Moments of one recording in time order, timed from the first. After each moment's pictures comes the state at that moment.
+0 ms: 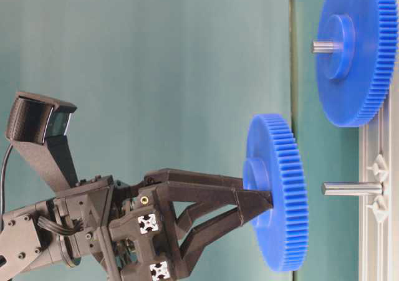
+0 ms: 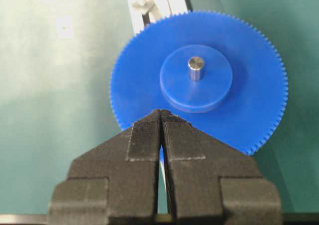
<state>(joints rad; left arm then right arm) 0.02 0.02 0.19 0.02 0.98 0.06 -0.11 -0.61 1.12 0.04 0.04 0.11</state>
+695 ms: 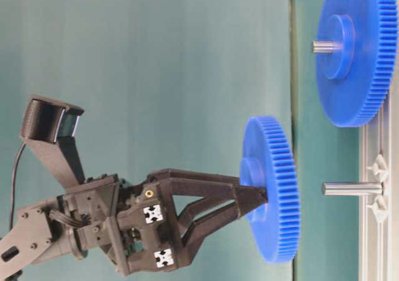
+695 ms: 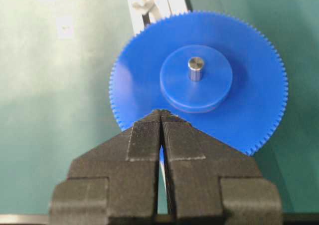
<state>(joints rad) 0.07 0.03 0.19 0.03 0.97 0.09 -0.11 -0.61 1.12 0.04 0.04 0.11</state>
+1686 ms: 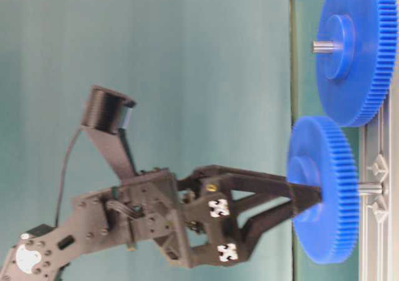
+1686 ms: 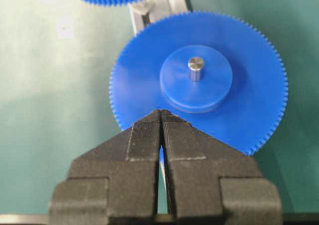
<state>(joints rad) 0.07 0.10 0.25 0.03 0.89 0.09 -0.11 -0.61 1.12 0.04 0.04 0.11</state>
